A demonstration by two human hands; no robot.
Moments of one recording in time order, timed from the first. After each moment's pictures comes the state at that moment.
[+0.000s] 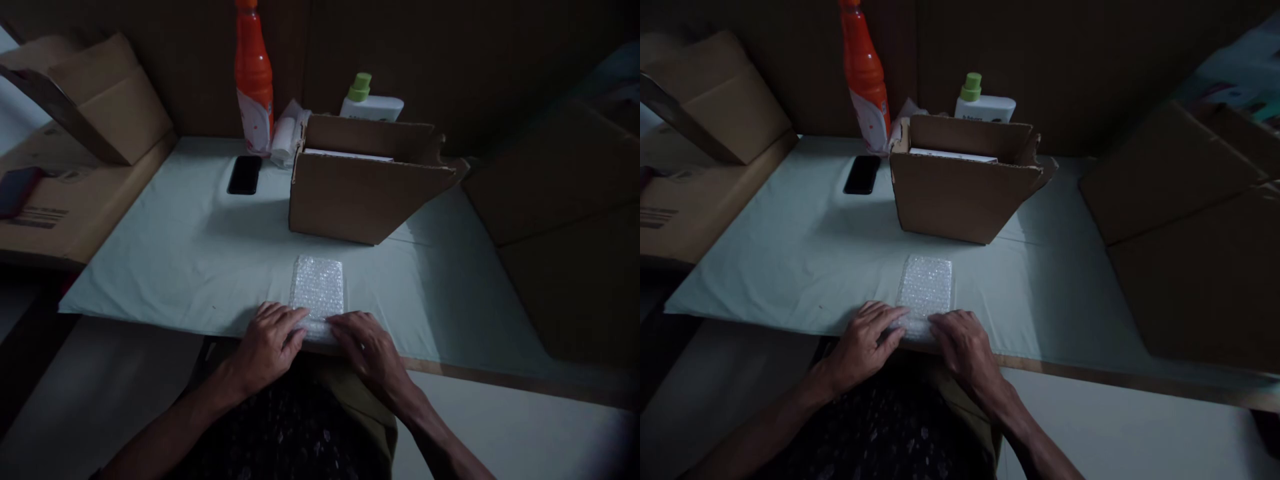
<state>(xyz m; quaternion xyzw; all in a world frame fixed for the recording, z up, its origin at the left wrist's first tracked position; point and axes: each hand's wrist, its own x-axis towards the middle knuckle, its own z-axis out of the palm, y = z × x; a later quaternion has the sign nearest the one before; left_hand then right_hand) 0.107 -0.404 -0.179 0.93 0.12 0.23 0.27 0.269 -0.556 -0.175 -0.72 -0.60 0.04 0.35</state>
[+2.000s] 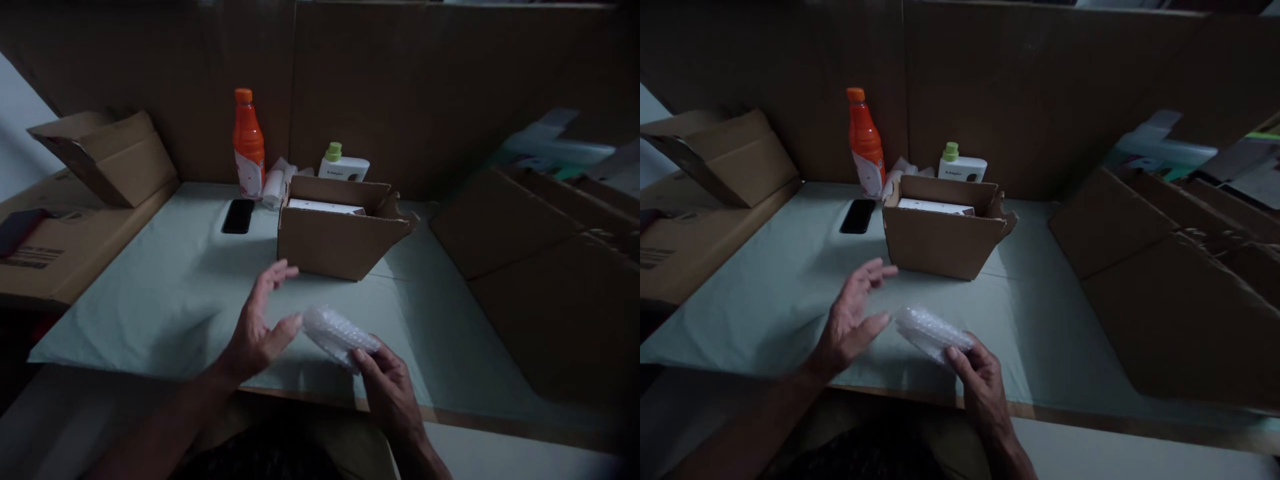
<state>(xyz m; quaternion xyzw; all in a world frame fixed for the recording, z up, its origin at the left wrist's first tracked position) 0.162 -0.367 -0.121 0.76 0.13 0.36 0.53 0.287 -0.567 -0.186 -0.61 -0.23 0.30 0.69</state>
